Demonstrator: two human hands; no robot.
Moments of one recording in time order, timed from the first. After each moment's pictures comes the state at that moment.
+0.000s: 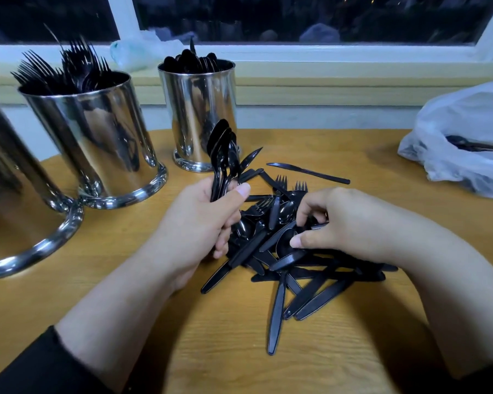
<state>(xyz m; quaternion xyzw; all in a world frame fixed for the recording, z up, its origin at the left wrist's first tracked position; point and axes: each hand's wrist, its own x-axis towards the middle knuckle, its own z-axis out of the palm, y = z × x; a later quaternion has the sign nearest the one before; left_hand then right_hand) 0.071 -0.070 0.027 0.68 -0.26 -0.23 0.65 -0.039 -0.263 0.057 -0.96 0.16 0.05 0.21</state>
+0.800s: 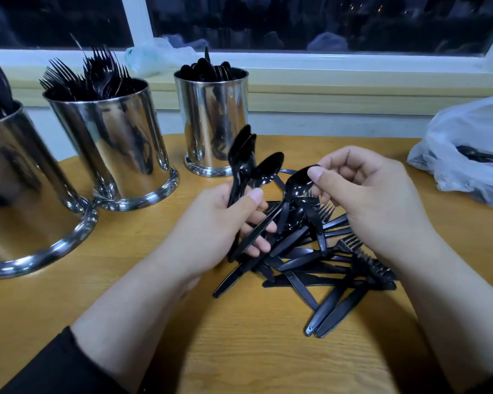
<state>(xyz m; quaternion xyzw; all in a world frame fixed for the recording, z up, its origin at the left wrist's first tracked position) 0.069 -0.068 0.038 0.69 -0.27 -0.25 0.62 -0.032 -0.254 0.054 -0.80 0.10 -0.31 0.50</state>
